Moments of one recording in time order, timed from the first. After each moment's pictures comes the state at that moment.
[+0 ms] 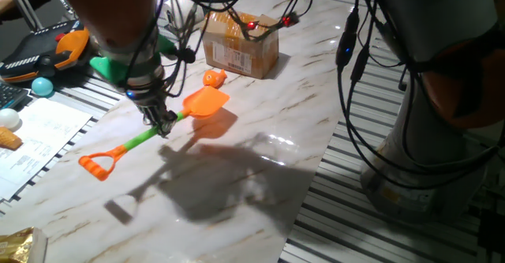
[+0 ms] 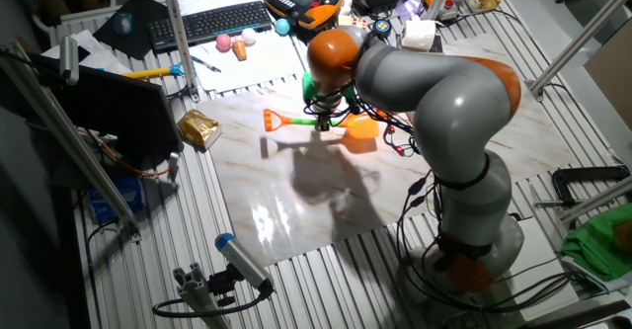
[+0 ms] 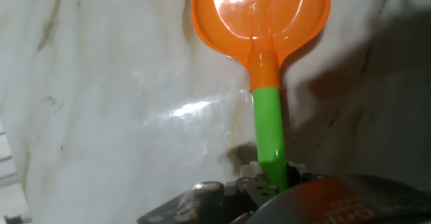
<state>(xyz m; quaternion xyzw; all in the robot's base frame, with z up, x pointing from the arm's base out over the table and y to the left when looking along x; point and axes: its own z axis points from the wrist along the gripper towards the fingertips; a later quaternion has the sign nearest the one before) 0.551 0.172 0.112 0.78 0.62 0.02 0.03</state>
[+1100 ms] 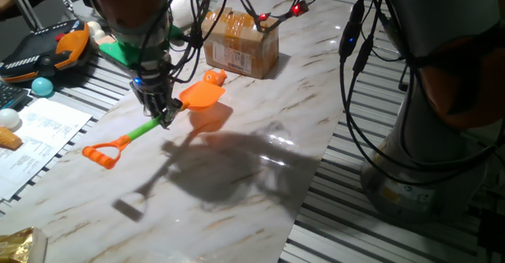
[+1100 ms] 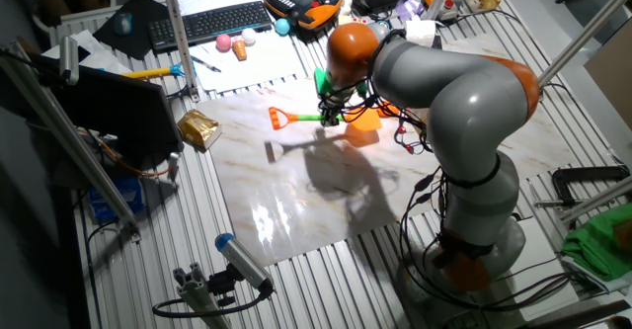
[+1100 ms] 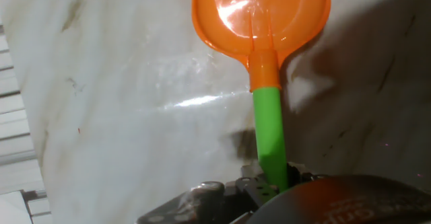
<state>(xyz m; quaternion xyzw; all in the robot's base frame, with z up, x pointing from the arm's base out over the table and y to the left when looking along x) 0.560 0.154 0.125 0.76 0.65 0.05 0.01</state>
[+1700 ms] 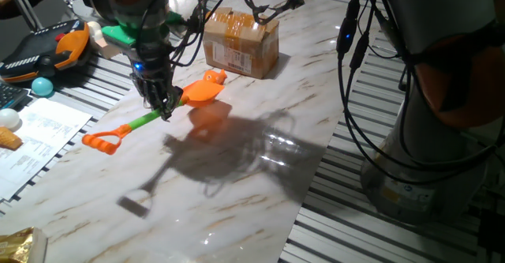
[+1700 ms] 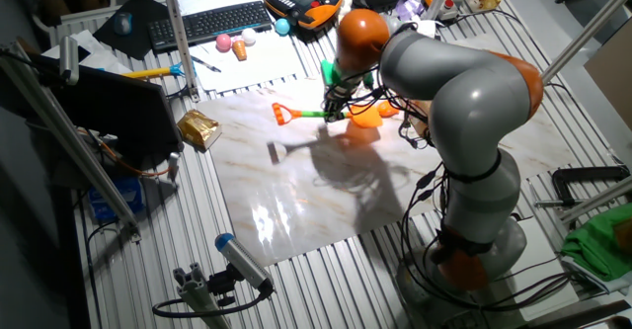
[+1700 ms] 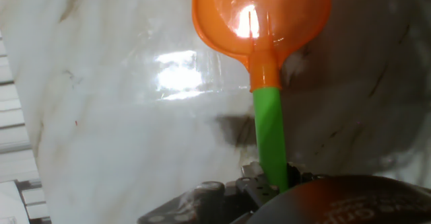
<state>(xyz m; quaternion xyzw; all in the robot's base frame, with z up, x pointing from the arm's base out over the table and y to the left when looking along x) 0.562 0.146 0.135 0.75 0.66 0.05 -0.04</state>
